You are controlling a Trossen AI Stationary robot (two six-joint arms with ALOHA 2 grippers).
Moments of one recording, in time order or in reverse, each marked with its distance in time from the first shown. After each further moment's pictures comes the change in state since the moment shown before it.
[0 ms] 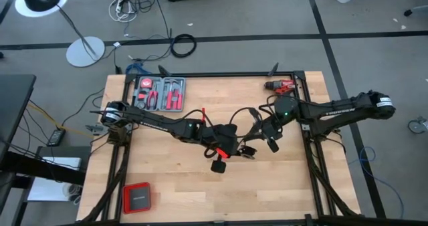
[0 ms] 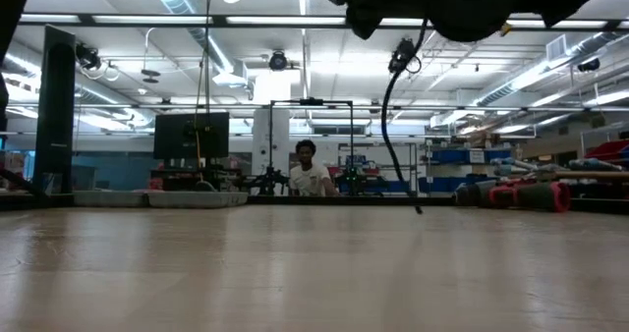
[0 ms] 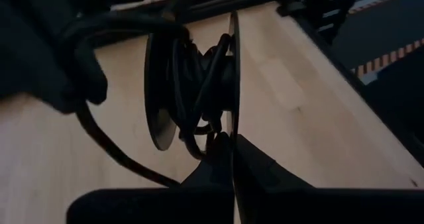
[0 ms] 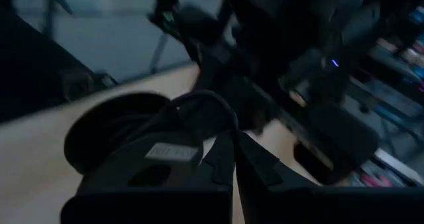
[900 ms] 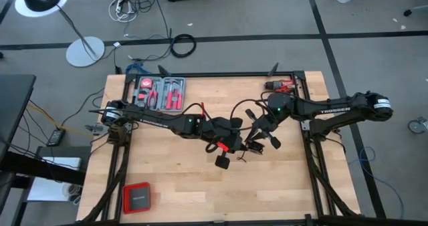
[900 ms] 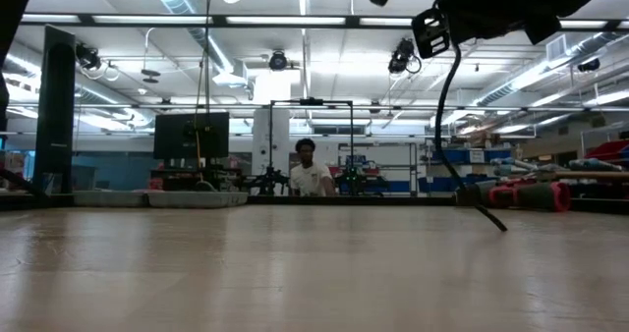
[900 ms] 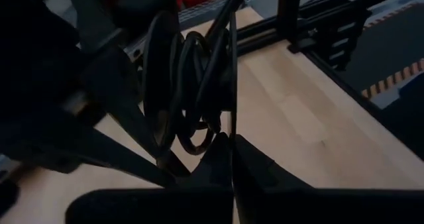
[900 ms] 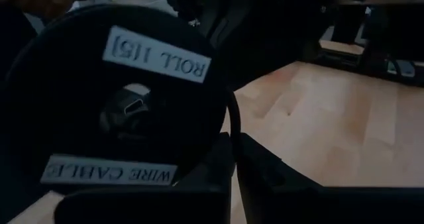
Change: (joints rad) left arm 0.023 0.000 0.081 0.043 -0.009 0.119; right arm -0.102 0.054 0.000 -0.051 -0.236 0.318
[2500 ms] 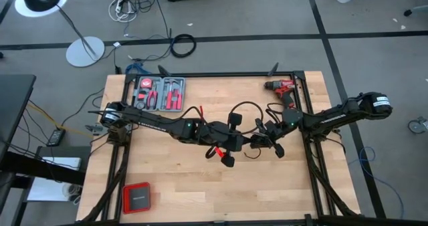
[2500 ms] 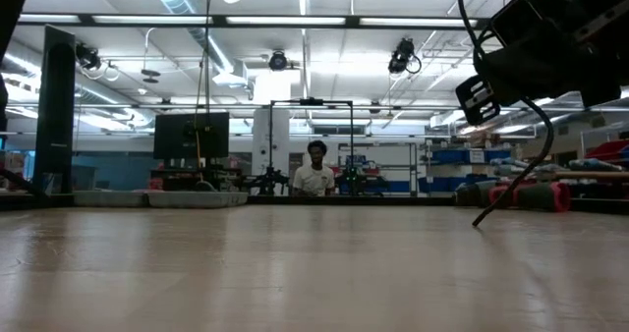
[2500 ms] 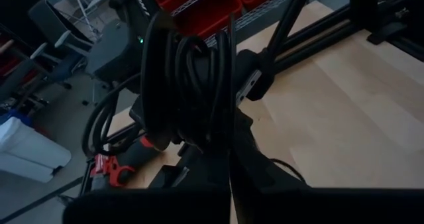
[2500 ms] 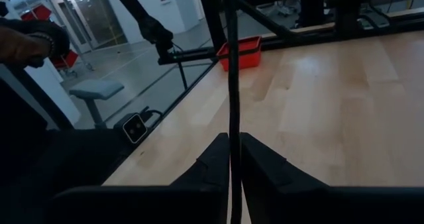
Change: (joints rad) left arm -0.045 0.000 0.018 0.085 -0.305 0.183; right arm 0.100 0.000 -0.466 0.689 0.208 0.416
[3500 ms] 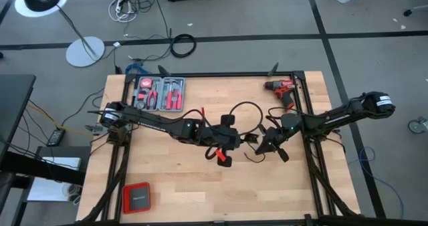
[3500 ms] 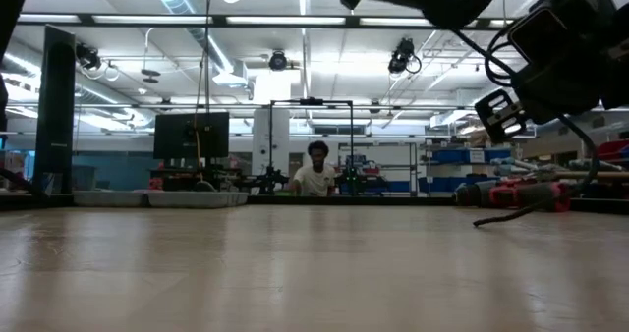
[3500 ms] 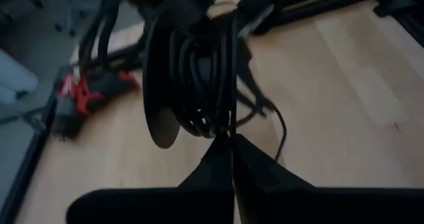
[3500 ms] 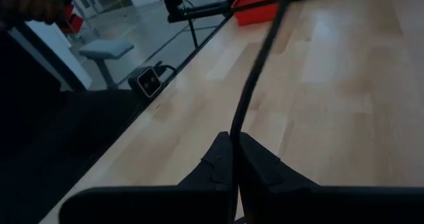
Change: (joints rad) left arm 0.001 -0.007 -0.001 -0.205 -0.031 -0.271; right arm 0.068 -0.083 -0.022 -0.227 0.000 -0.045
